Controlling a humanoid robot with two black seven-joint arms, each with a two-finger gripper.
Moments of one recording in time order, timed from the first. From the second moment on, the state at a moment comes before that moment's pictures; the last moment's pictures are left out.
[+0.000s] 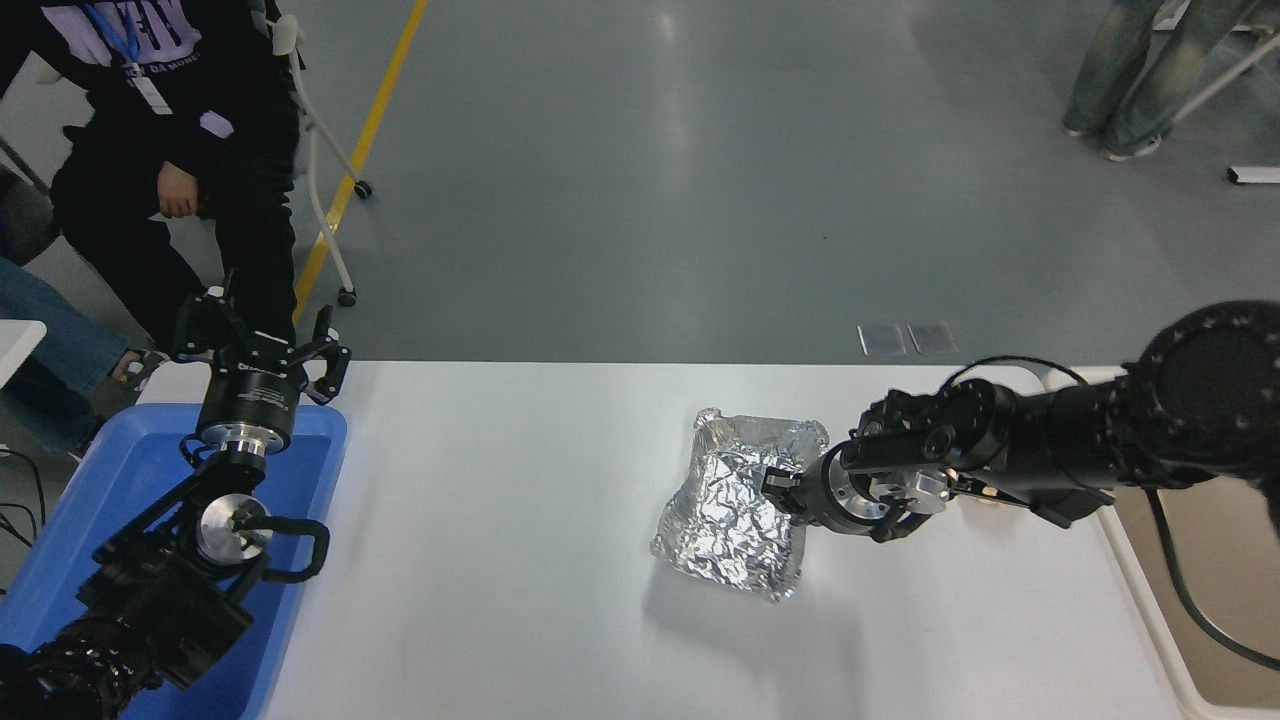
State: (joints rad) left arm -0.62 0.21 -0.90 -0.41 -0.07 -0.54 -0.54; right arm 1.55 -0.12 -0.97 1.20 0.08 0.08 -0.26
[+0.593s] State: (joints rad) left arm -0.62 0.21 -0.90 -0.40 -0.07 -0.54 -0.54; right arm 2.14 -0.37 -1.06 1.42 0.10 0.66 -0.25
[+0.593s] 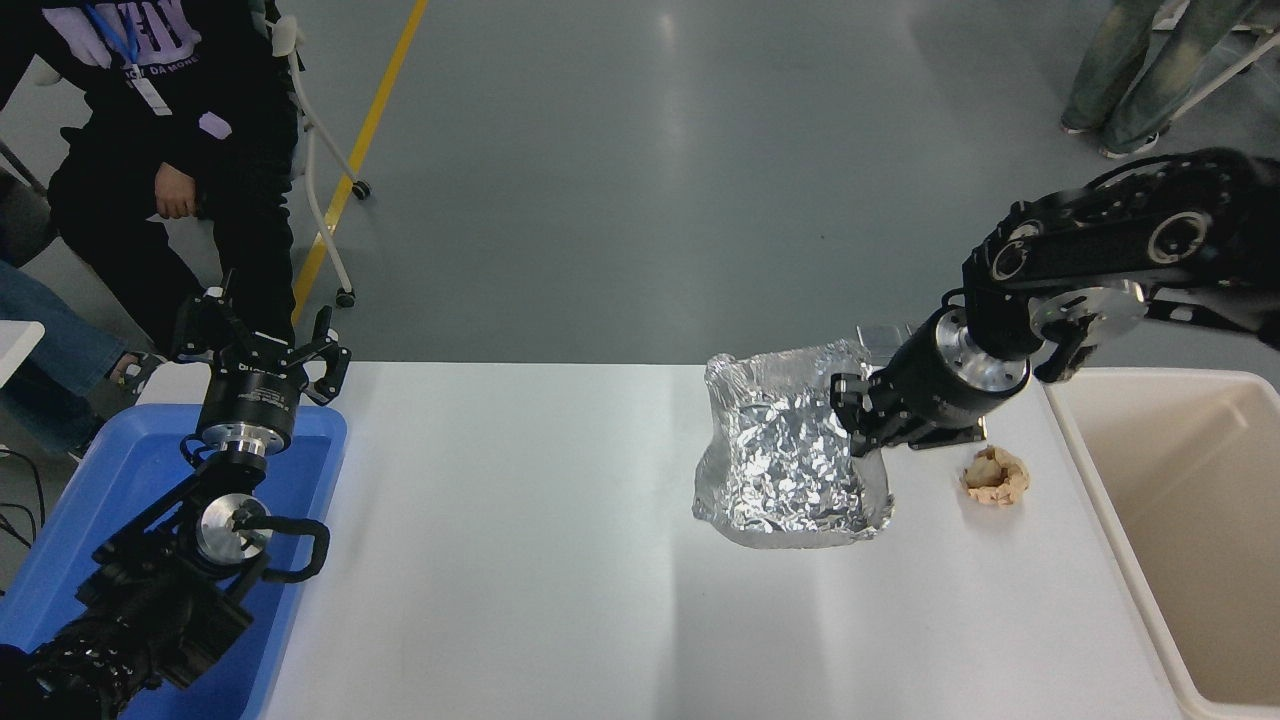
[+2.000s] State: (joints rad) left arm -0.62 0.21 -0.90 -0.40 -0.07 -0.54 -0.54; right arm 2.28 -0.88 -1.41 1.23 -0.03 0.73 -0.26
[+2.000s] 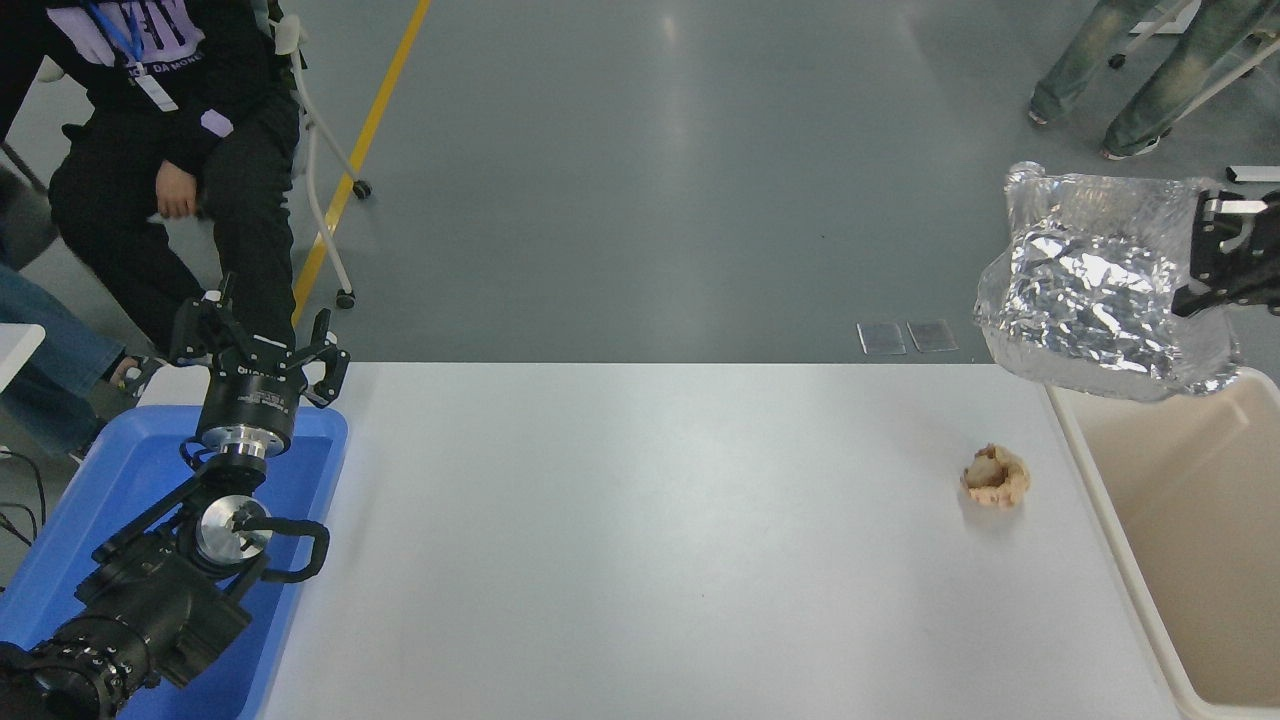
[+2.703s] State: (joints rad) left arm -0.62 0.21 -0.90 -0.40 -0.07 -0.54 -0.54; right arm 1.23 -0.80 -0.83 0.61 -0.05 0.28 -0.25
